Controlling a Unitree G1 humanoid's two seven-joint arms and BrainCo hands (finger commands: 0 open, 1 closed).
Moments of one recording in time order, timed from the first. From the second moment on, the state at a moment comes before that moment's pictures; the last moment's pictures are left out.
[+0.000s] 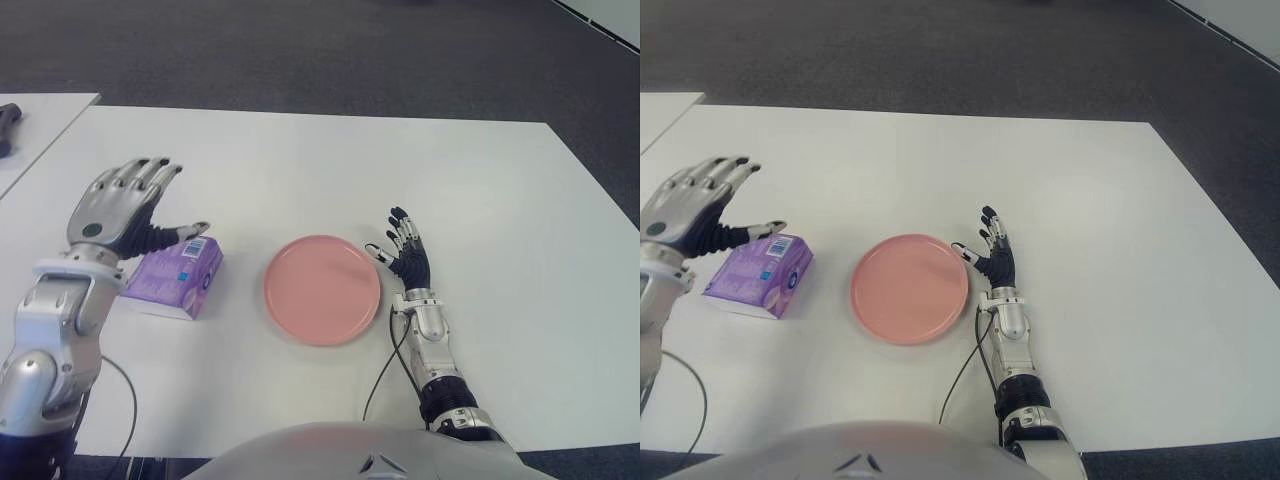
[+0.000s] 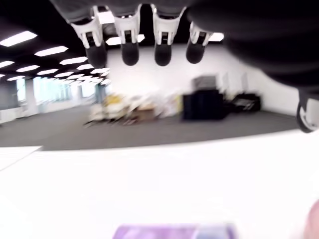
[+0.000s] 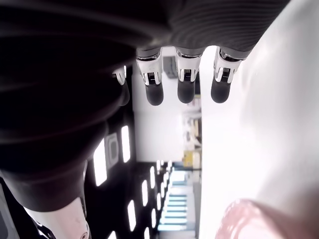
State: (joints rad) left arm 0.25 0.68 0.16 -0.58 1.04 0.20 -0.34; right arm -0.12 0.02 -0.02 0.63 0.00 -0.60 0.04
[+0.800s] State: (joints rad) left arm 0.55 0.53 0.17 -0.73 1.44 0.25 -0.64; right arm -0.22 0.02 -0.09 0.77 0.07 -0.62 0.16
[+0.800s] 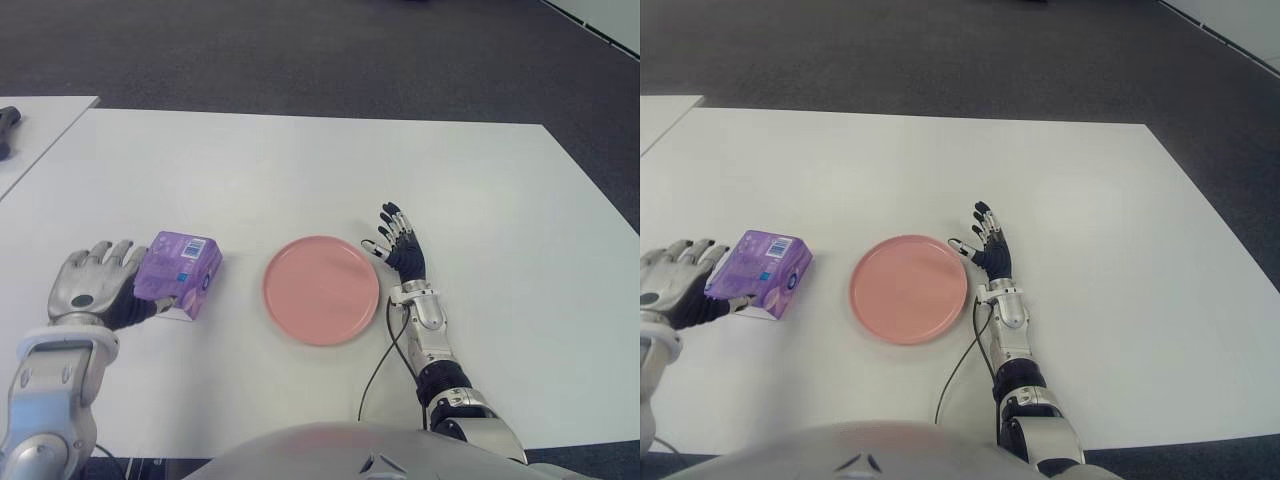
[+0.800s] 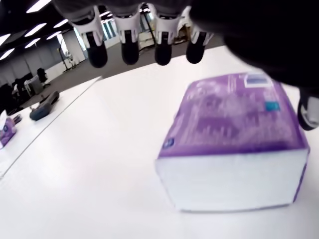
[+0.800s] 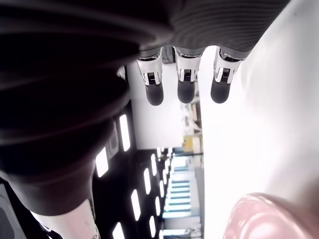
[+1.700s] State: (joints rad) left arm 0.60 0.39 0.14 -0.71 1.54 0.19 -0.55; right arm -0.24 0.04 -0.14 0.78 0.10 -0.63 0.22
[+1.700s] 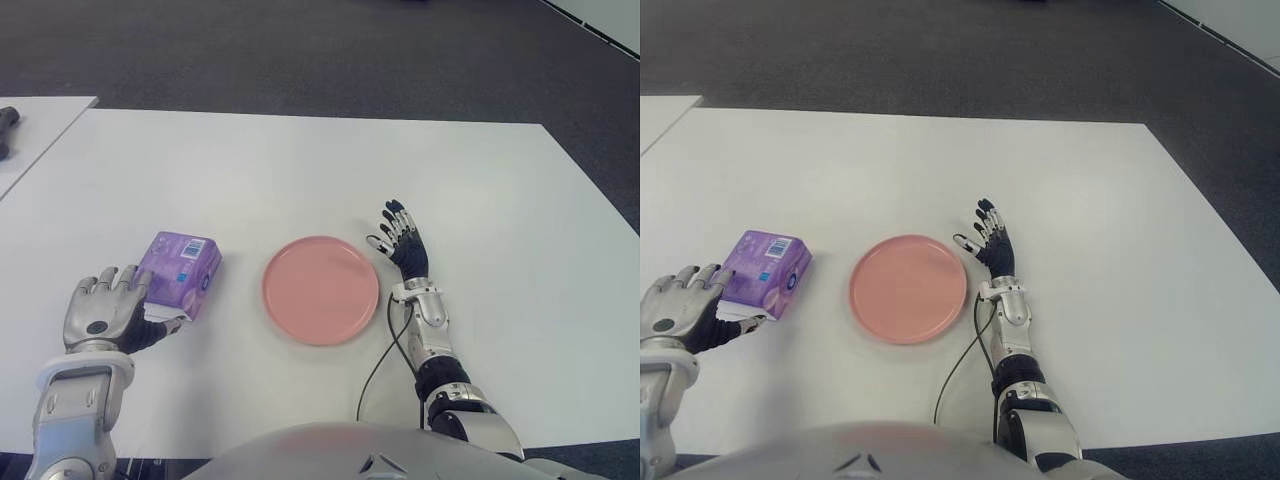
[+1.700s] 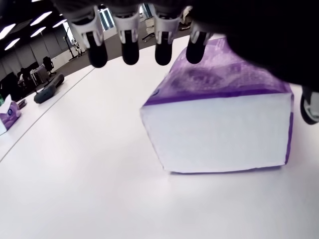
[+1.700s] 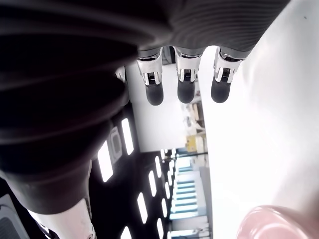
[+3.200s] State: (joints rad) left arm 0.56 0.27 0.18 -0.79 1.42 0.13 -0.32; right arm -0.26 0.04 -0.16 0.83 0.10 -0.64 0.22
